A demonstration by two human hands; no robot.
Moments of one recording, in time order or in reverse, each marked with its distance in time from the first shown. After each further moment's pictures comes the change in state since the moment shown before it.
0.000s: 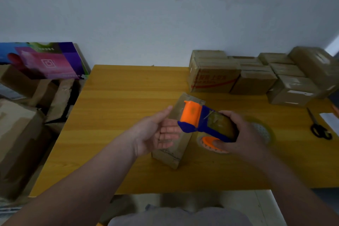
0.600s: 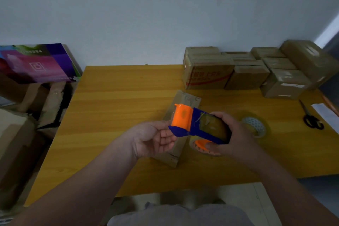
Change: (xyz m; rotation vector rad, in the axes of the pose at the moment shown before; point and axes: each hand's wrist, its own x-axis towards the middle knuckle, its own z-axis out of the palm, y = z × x) left_hand 0.003 -0.004 0.002 -0.146 -0.063 -0.127; right_hand -0.009 -0.001 0.012 0.013 -0.027 0.022
